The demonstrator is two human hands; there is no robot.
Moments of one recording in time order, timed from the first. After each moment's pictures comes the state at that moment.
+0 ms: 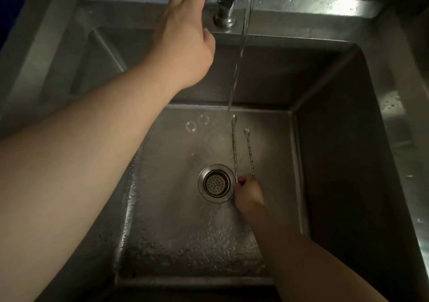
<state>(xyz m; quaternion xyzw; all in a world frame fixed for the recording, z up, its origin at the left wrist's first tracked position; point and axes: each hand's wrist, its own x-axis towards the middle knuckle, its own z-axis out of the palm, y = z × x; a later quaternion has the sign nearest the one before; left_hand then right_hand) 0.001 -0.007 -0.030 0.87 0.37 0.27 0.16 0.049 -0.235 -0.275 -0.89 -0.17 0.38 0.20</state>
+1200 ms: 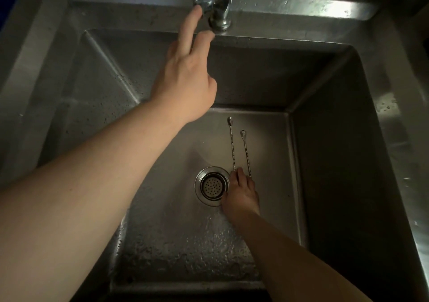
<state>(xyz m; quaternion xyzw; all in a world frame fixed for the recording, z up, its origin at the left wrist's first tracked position) -0.005 -0.033 -0.069 0.90 0.38 0.19 0.12 0.034 -0.241 -0.285 -0.86 -0.40 0.31 0.01</state>
